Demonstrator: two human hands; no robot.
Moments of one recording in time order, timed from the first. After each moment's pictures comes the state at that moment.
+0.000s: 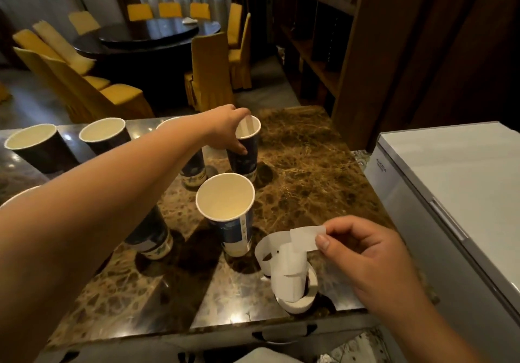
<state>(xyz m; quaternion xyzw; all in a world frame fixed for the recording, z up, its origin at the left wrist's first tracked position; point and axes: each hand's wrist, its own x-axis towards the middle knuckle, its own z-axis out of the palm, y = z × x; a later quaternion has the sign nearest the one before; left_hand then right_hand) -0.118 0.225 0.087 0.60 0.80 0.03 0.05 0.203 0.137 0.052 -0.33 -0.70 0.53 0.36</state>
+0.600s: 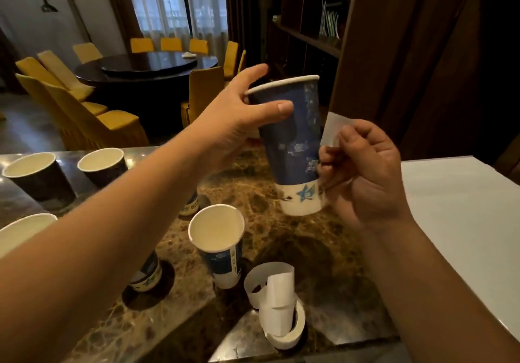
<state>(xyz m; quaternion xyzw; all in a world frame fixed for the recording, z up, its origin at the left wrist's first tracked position) -0.020 0.155 0.192 0.50 0.50 0.60 0.37 0.157 0.195 0.150 -0.11 -0.47 0.70 0.52</state>
